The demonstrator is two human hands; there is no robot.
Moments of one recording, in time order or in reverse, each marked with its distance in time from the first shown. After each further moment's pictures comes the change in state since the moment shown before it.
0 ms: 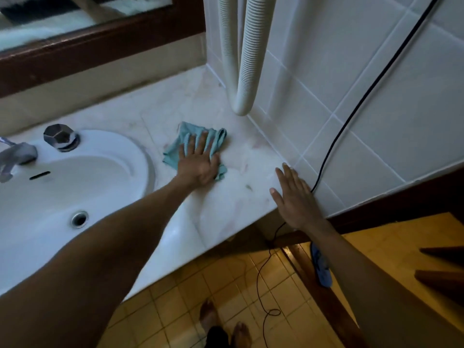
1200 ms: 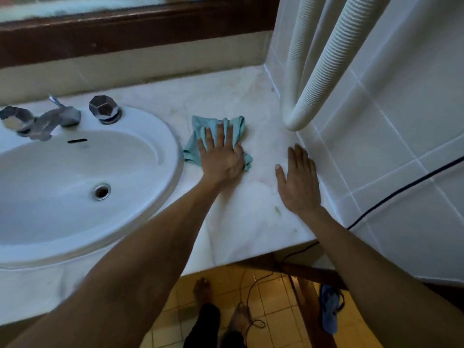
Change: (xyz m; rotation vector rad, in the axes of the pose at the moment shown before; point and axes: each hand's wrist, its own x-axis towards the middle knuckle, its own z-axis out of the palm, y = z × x) left_hand 0.026 -0.007 0.008 -0.081 0.183 -0.377; right_hand 0.128 -0.055 0.006 -0.061 0.186 -0.117
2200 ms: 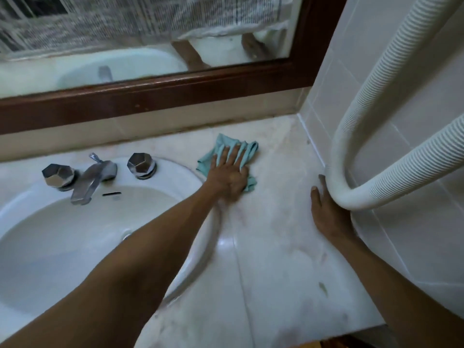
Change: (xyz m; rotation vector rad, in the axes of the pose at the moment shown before) left_hand 0.126 -0.082 -0.043 0.021 -0.151 0.161; right_hand 0.101 -0.030 0.005 0.303 0.175 0.062
